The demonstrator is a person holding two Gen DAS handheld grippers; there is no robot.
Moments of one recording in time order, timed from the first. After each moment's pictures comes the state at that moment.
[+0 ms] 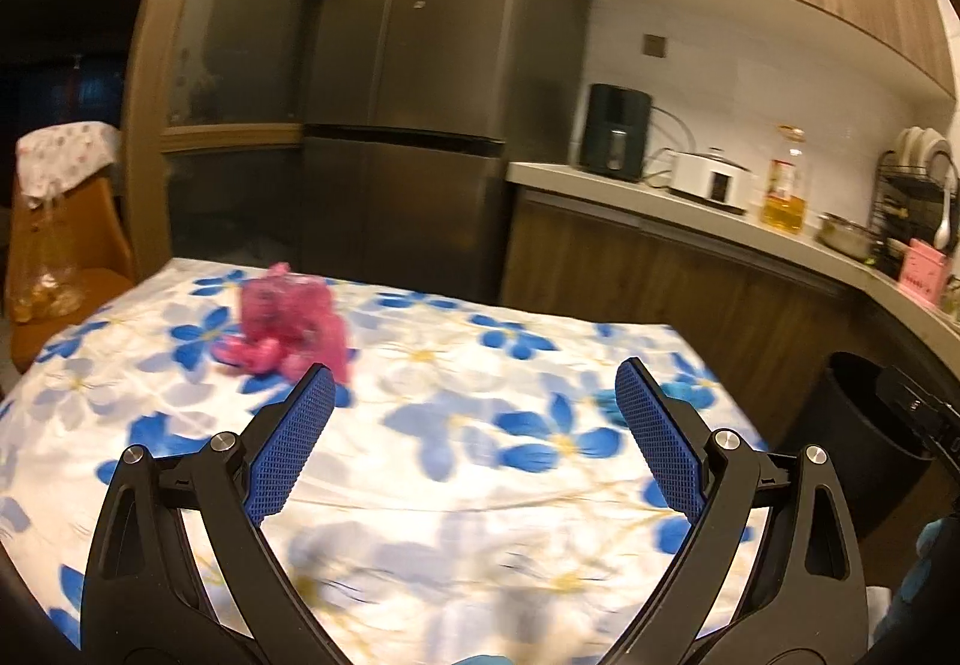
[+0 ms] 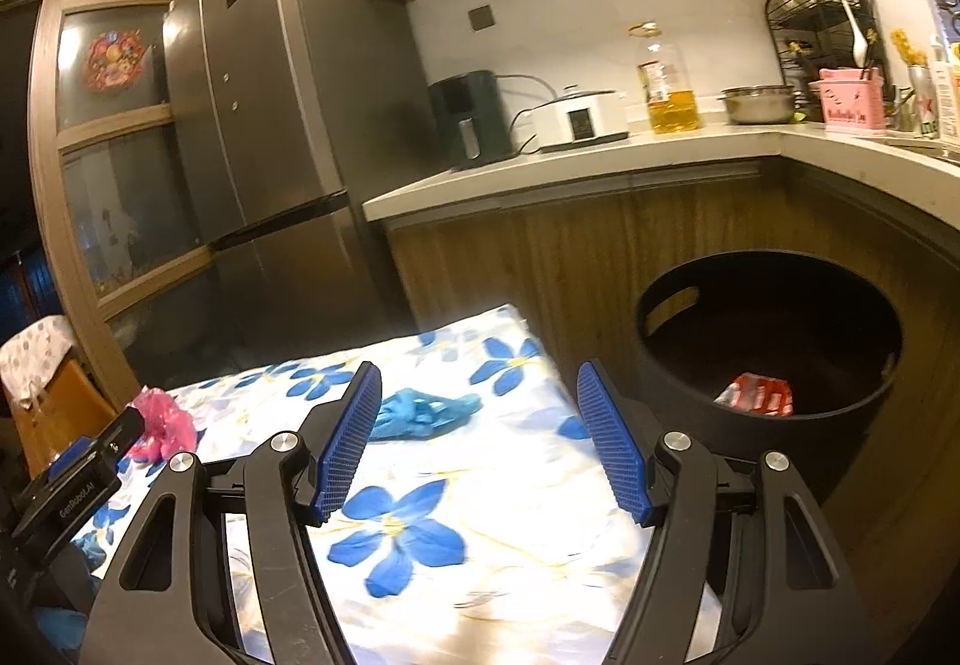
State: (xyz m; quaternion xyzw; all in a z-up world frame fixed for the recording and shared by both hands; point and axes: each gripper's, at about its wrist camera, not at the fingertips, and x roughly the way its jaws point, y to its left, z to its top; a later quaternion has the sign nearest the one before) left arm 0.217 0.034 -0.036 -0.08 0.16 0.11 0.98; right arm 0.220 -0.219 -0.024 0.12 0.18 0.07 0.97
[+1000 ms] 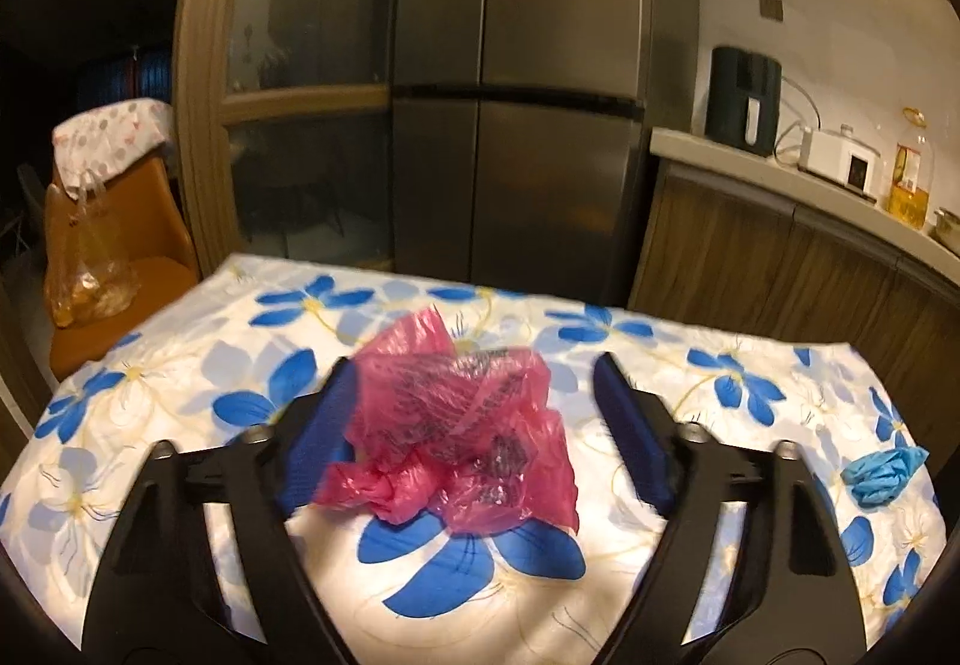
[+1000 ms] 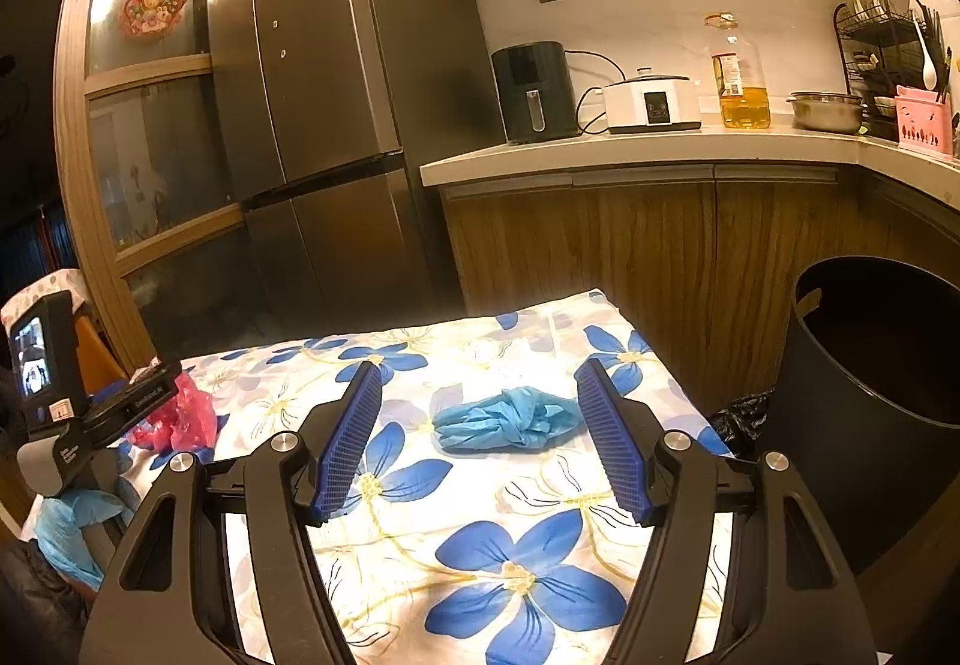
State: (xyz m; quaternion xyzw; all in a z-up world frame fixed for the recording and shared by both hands) left arm 0.338 0.169 -0.065 -0.08 0.22 0.20 0.95; right arm 0.263 -0.139 -0.040 0.08 0.19 0.11 0.97
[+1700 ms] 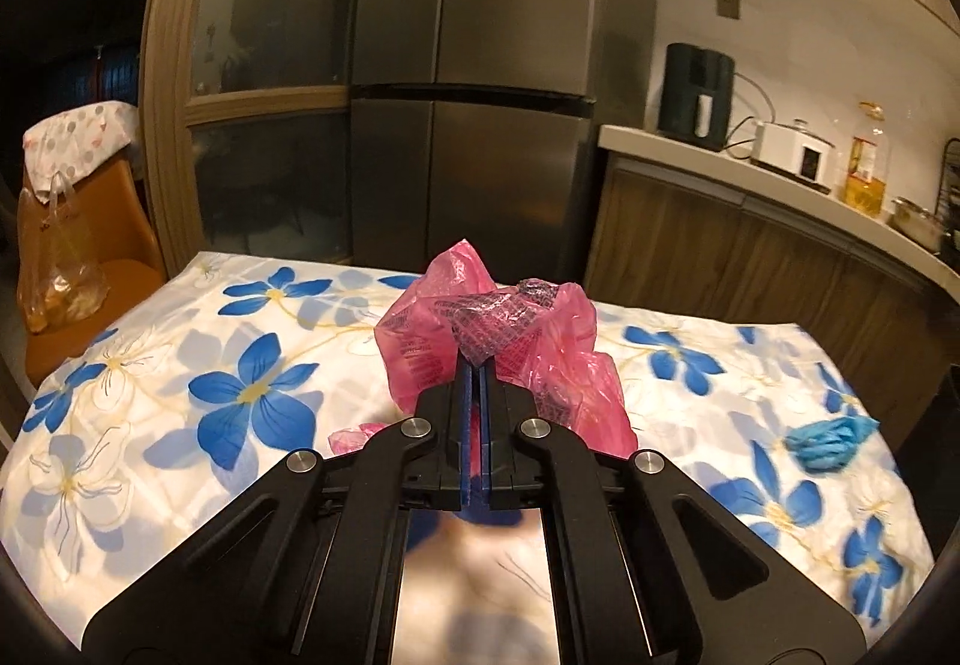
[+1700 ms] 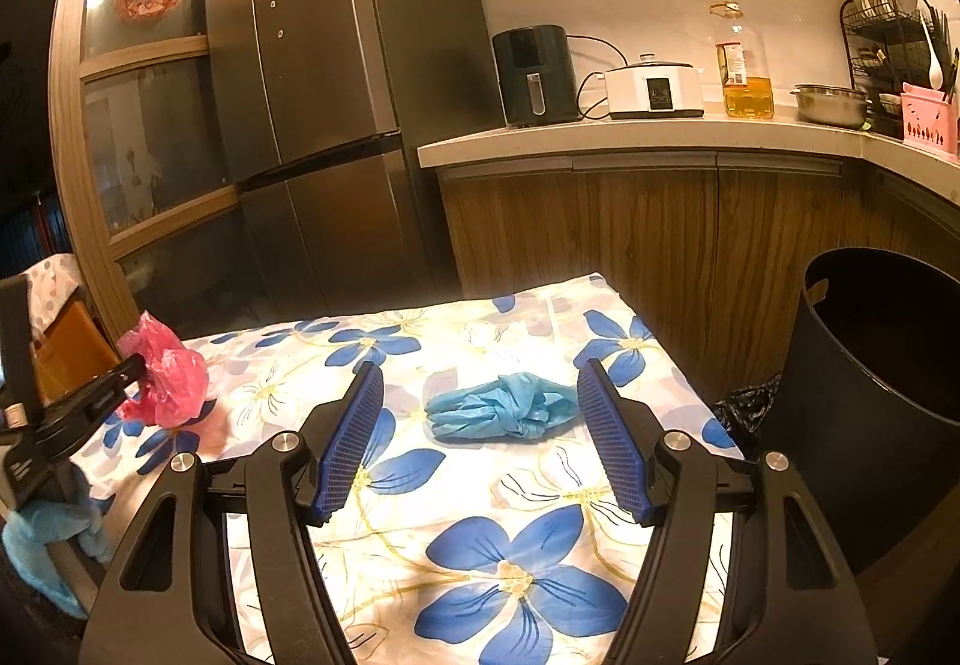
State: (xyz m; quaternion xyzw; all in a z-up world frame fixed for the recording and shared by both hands) left arm 0.307 0.140 -0.058 -0.08 0.21 0.15 0.96; right arm 0.272 -0.137 -0.048 0.07 0.21 0.11 0.97
